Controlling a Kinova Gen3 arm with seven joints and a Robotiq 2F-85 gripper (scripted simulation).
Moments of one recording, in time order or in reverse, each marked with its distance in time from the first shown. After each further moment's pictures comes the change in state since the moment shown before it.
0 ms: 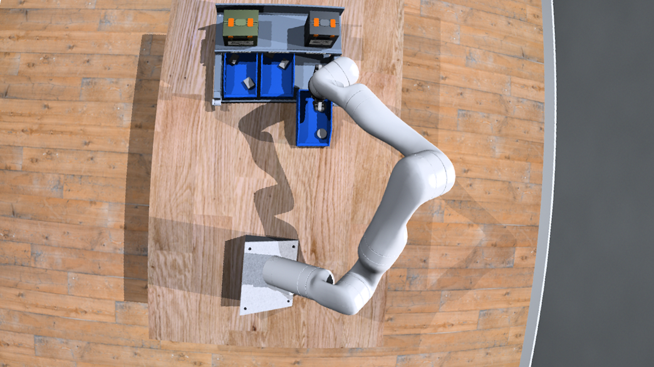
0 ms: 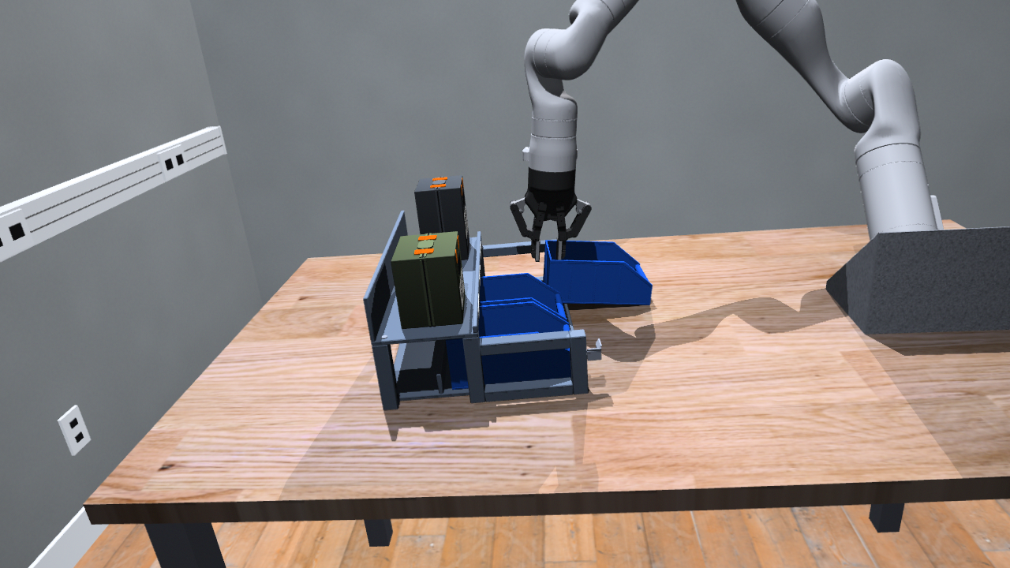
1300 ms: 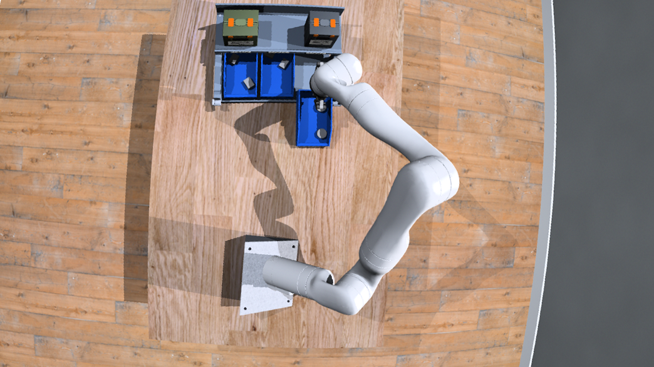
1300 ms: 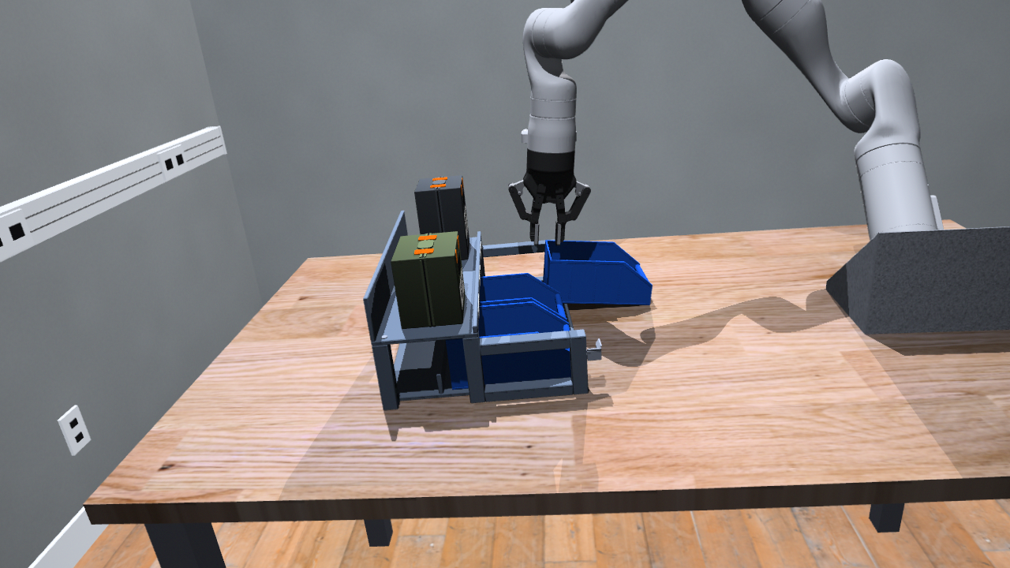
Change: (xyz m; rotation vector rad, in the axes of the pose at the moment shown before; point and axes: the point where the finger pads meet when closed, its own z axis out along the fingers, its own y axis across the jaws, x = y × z) arm 0.000 -0.003 -0.029 -0.001 0.000 0.000
